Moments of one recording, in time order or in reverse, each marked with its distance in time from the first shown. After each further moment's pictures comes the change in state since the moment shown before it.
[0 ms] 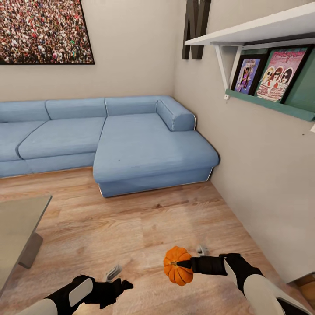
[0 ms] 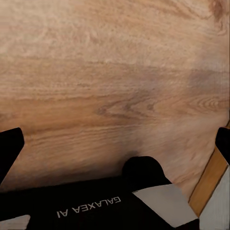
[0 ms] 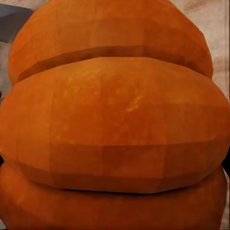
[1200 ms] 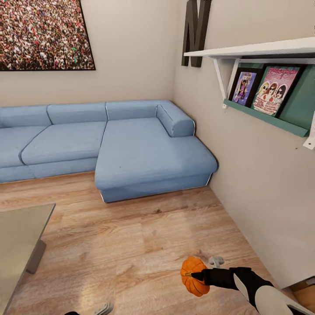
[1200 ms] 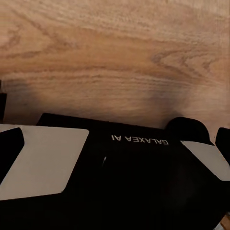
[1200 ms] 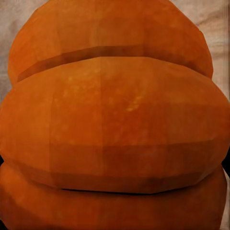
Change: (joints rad) left arm 0.113 -0.046 -0.096 0.177 -0.001 -0.067 0.004; right arm 0.039 -0.066 -0.002 0.088 -0.002 -0.142 -0.251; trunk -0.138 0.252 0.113
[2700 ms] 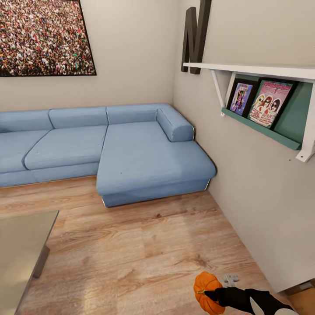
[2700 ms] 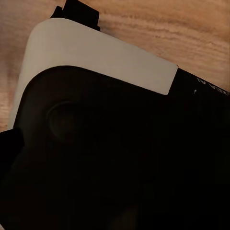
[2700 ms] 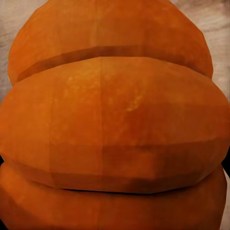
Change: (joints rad) left arm 0.178 -0.045 0.003 0.202 0.006 -0.204 0.004; right arm 0.100 -0.071 -0.003 0.027 -0.007 -0.138 -0.038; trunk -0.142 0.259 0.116
